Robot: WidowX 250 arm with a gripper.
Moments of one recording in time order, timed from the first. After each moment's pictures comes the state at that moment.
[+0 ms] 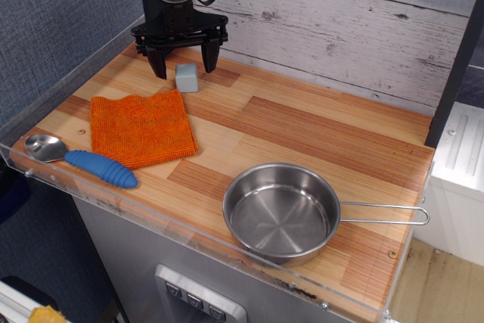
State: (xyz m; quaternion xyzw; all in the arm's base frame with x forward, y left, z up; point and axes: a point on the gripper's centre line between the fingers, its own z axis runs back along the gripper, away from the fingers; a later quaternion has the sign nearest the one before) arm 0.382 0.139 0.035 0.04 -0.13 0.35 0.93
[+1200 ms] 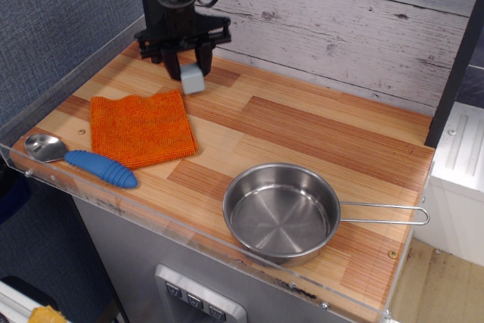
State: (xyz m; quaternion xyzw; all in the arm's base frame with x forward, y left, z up) arm 0.382 0.127 0.039 0.02 -0.14 0.36 0.92
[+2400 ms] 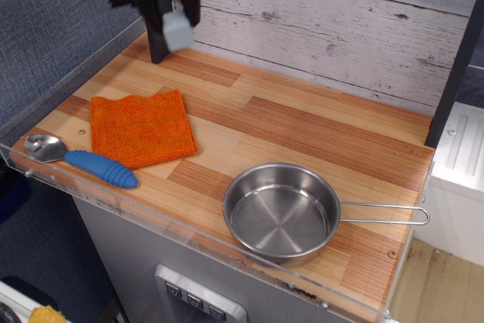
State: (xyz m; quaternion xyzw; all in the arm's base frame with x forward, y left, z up) arm 0.324 0.105 0.126 0.00 -0.20 0.34 0.92
